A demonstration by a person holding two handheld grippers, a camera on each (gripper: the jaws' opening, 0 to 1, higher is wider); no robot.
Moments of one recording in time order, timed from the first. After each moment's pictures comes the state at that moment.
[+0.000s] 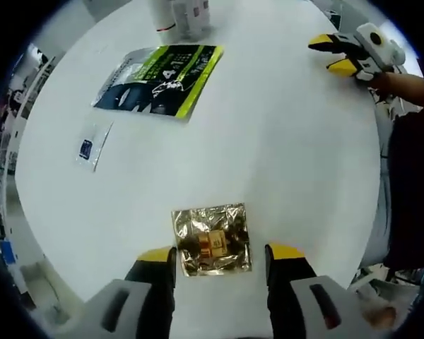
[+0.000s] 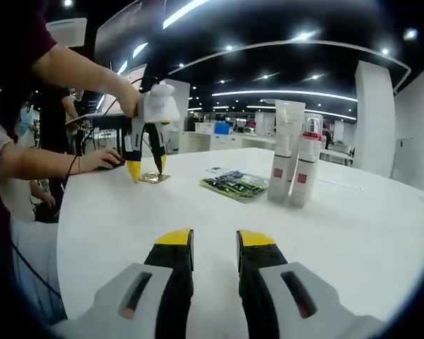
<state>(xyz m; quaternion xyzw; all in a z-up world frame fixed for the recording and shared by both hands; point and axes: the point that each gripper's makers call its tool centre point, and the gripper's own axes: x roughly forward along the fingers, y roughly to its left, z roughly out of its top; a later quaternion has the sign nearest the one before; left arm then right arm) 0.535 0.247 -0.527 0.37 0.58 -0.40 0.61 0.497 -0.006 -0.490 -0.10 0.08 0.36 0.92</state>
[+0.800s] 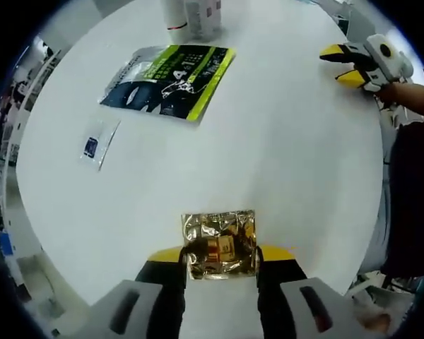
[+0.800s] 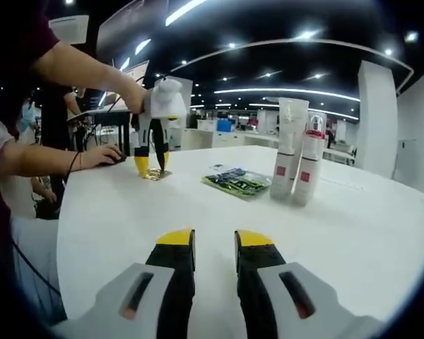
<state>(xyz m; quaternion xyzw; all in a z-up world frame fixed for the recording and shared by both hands) 0.541 0.245 -0.526 0.36 0.58 -0.39 0.62 0.496 -0.003 -0.493 -0.11 0.09 0.37 0.92</state>
